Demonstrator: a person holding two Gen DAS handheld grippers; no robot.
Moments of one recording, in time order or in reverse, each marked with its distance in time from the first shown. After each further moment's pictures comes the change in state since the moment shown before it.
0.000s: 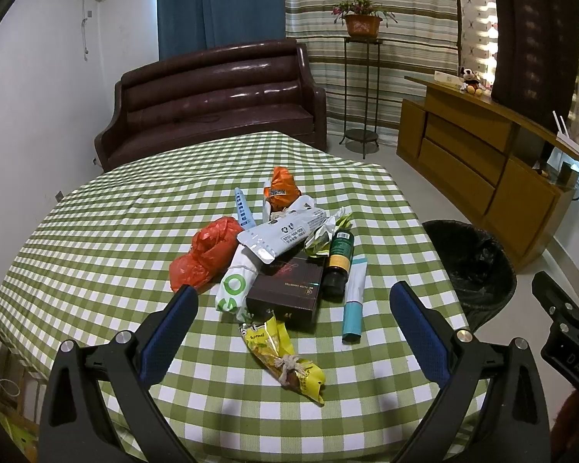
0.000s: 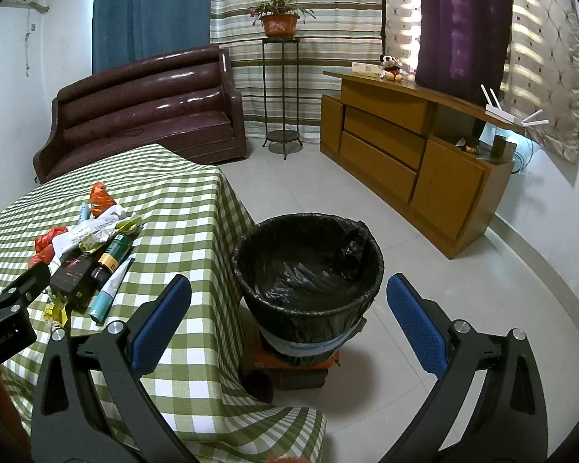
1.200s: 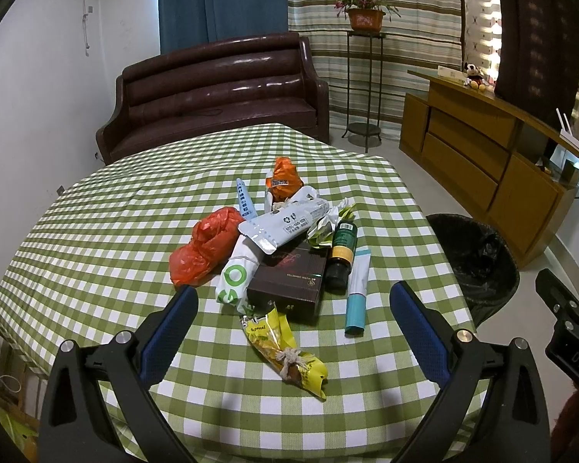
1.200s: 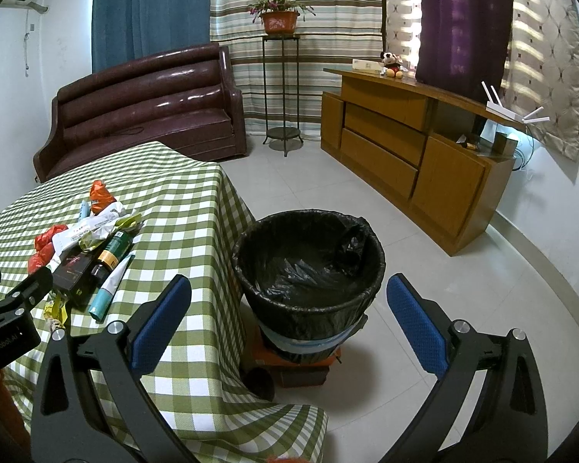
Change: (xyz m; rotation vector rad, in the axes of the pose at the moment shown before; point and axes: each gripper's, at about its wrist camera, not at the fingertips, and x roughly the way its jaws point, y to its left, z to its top) left arm 0.006 0.003 -0.003 -0.008 0.026 0.004; right arm 0.004 0.001 -0.001 0.004 0.004 0.004
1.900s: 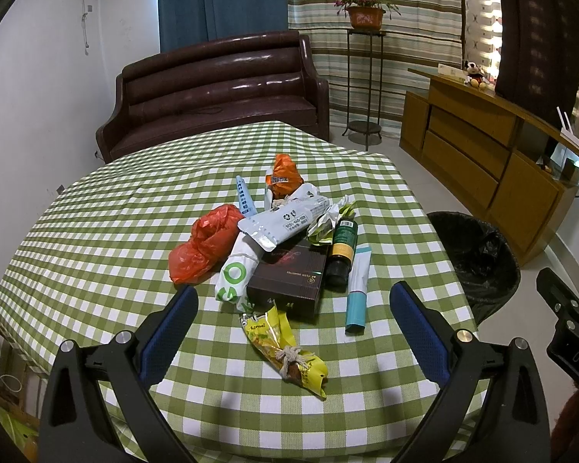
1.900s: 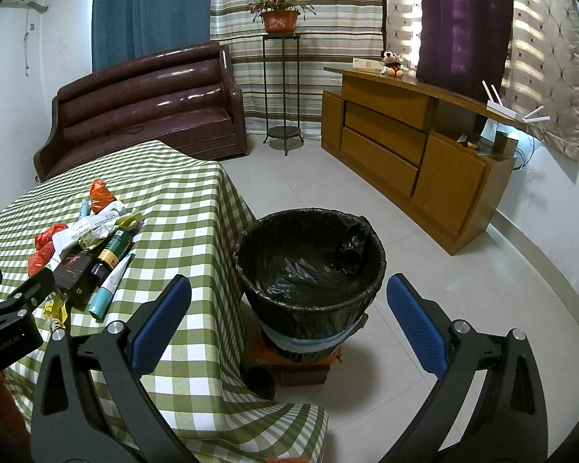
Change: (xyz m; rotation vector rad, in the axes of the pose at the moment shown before) left arm 0.001 0.000 -0.002 0.001 0.006 0.001; right arm 0.002 0.002 -0.002 0.001 0.001 0.000
